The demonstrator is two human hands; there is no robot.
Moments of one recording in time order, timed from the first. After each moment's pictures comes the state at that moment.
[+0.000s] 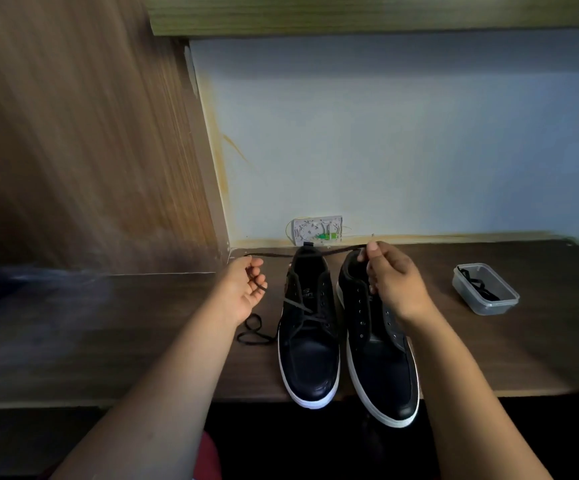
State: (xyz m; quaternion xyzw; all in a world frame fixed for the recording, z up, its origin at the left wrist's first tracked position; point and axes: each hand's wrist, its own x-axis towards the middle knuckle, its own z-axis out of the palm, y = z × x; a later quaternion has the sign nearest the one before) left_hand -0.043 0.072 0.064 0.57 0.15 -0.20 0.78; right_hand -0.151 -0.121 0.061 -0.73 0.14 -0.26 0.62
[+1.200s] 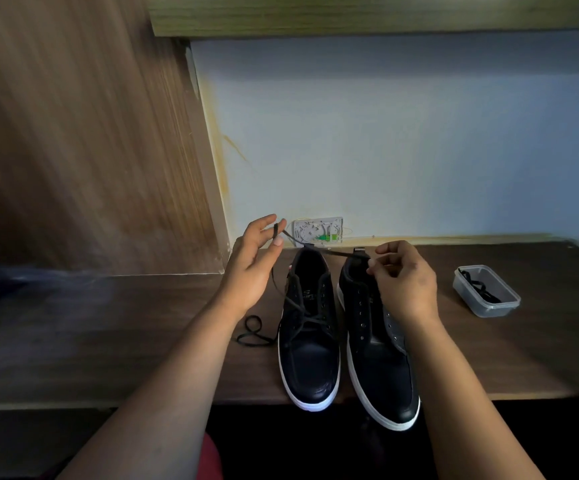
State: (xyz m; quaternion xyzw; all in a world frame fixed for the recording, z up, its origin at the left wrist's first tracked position) left_hand -0.044 0.074 0.064 0.70 -0.30 0.00 0.65; right_hand -0.155 -0.128 0.059 -0.78 0.22 -0.34 0.47
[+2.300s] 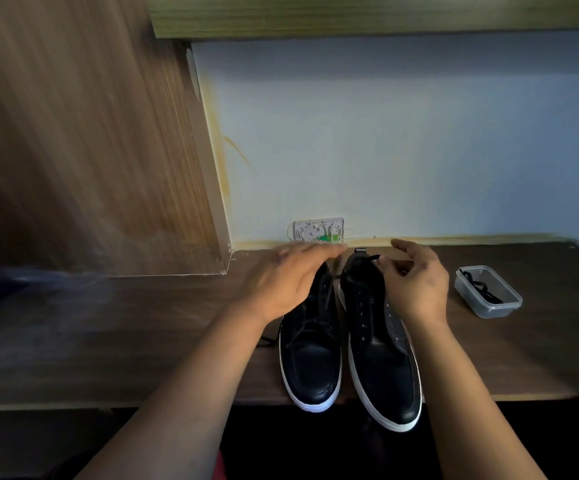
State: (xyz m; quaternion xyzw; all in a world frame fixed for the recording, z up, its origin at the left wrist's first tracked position) left_hand -0.067 0.053 0.084 0.75 -0.55 0.21 0.31; right_hand -0.154 -0.137 0.055 -0.79 0.25 -0.39 0.40
